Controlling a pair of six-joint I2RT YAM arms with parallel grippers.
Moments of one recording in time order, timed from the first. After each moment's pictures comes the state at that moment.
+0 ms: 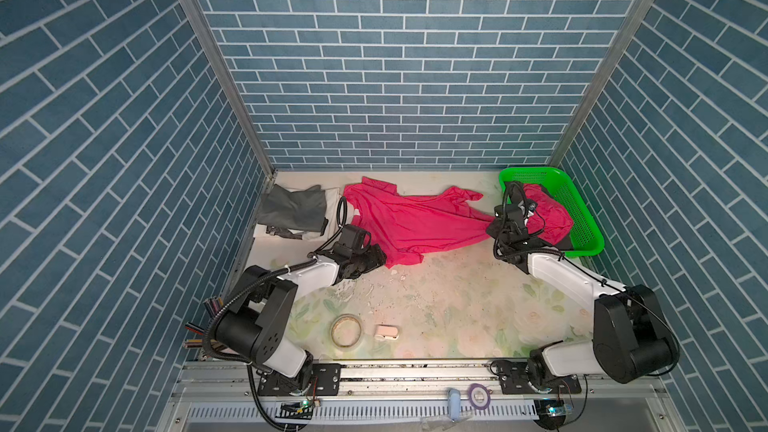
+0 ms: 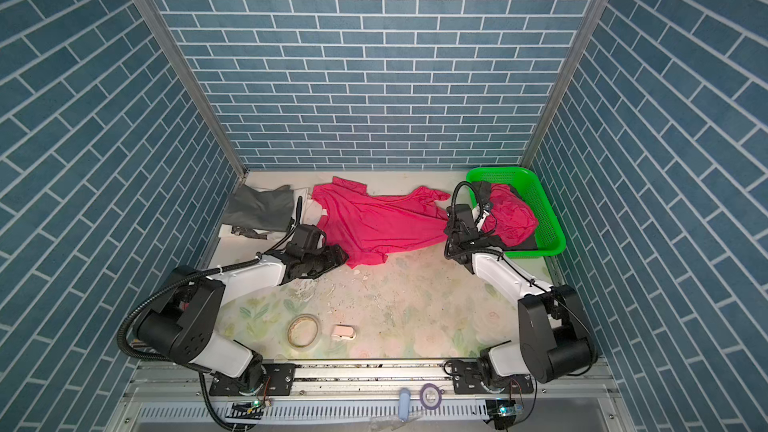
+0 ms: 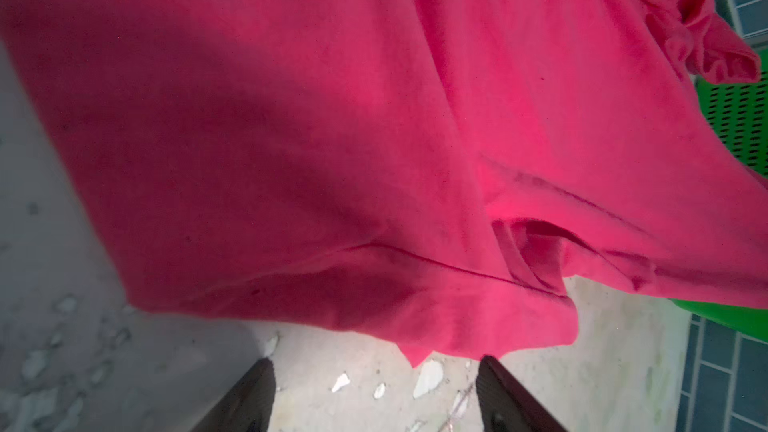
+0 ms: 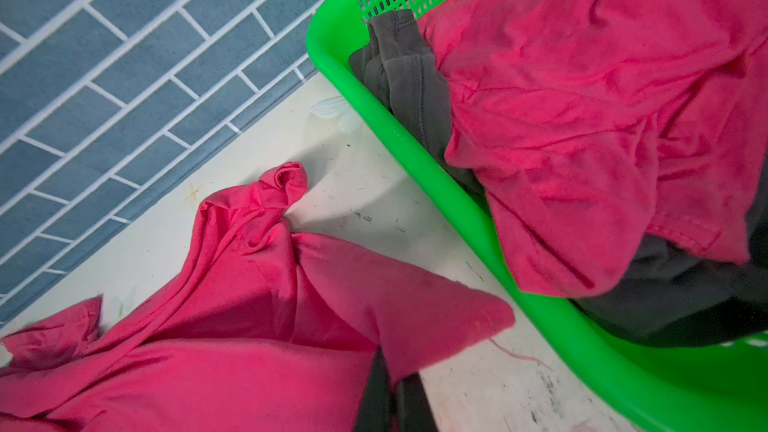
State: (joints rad) left arm -0.44 1.56 0.72 -0.08 0.18 -0.81; right arm 0.36 1.40 0.82 -0.11 0.46 0.77
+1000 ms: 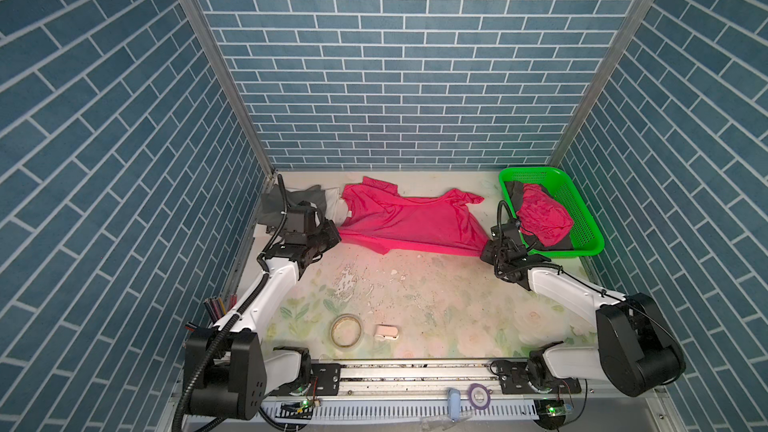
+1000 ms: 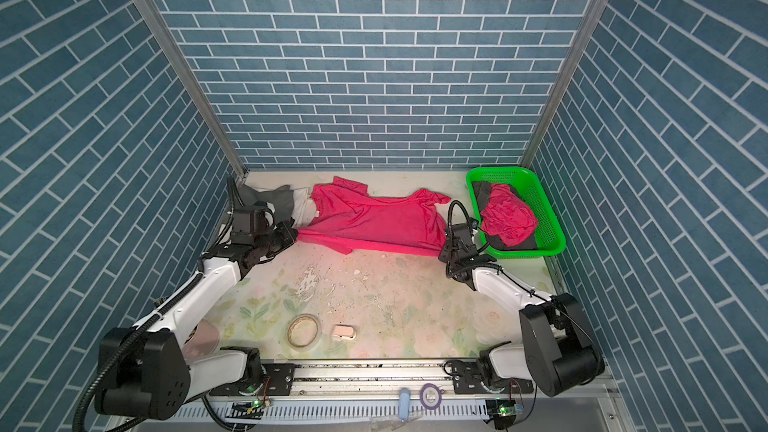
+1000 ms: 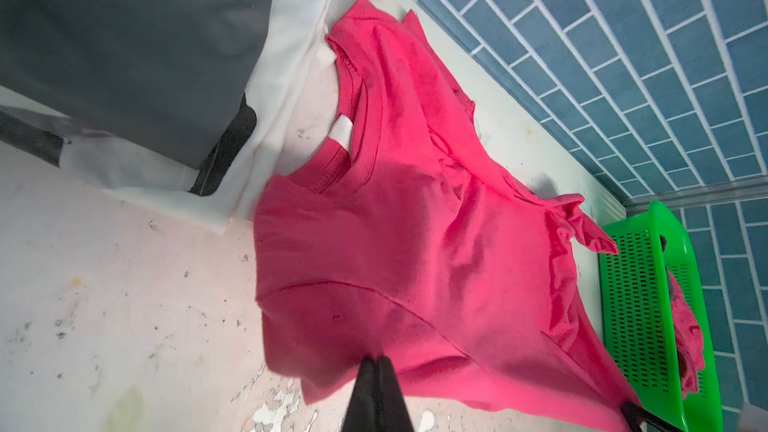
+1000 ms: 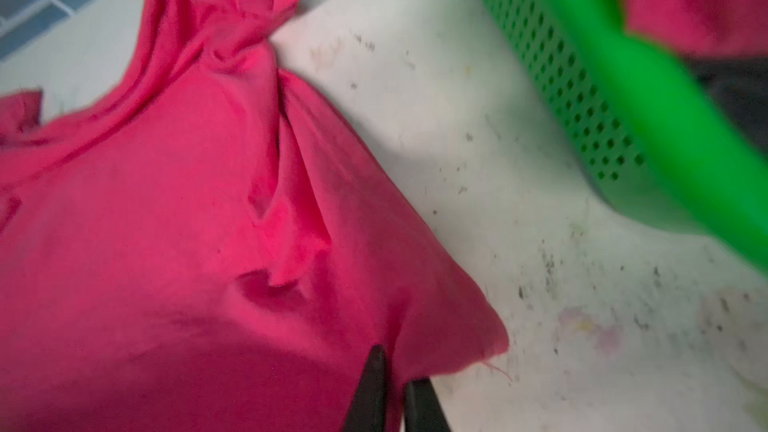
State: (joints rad) left arm -0.10 1.23 0.79 -0.29 0.24 -0.64; right arm 0.41 1.34 0.63 -0.17 0.23 0.66
